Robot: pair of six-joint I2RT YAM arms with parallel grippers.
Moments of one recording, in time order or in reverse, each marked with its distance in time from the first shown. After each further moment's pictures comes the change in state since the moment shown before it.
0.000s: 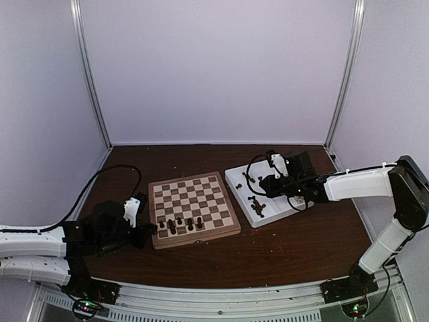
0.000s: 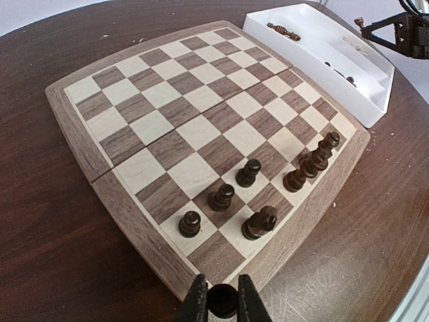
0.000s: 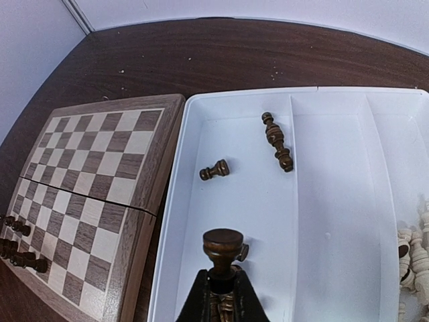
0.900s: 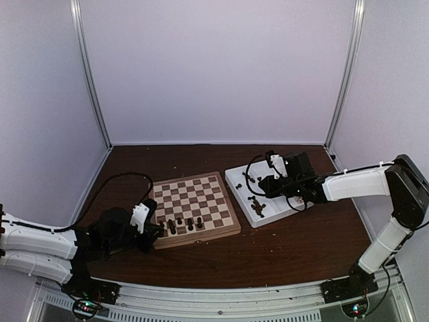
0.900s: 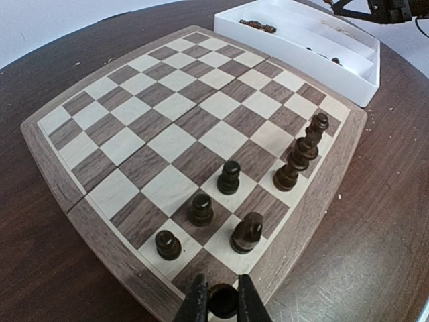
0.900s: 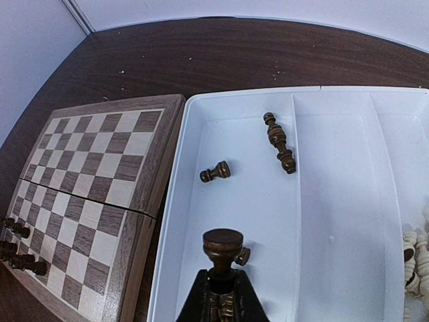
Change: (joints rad) left arm -0.034 0.162 -0.082 0.298 -0.005 0.158; right arm -0.004 0.022 0.000 0.030 -0.021 0.005
